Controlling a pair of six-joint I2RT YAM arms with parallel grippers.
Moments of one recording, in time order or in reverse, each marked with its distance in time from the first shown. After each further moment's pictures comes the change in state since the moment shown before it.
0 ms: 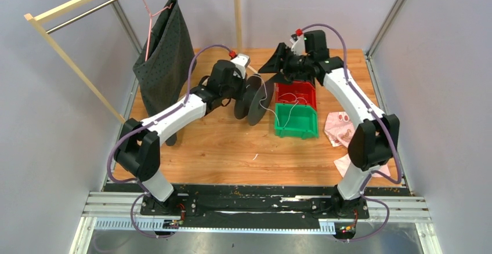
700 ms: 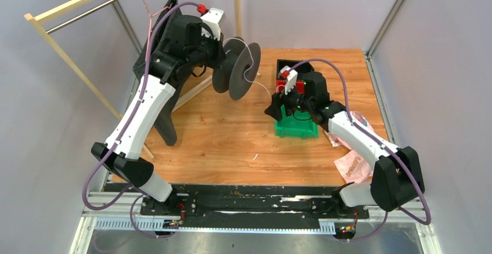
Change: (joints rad) left arm 0.113 -0.079 0.672 -0.664 0.043 0.075; right arm 0.100 -0.409 -0.674 0.354 0.178 -0.821
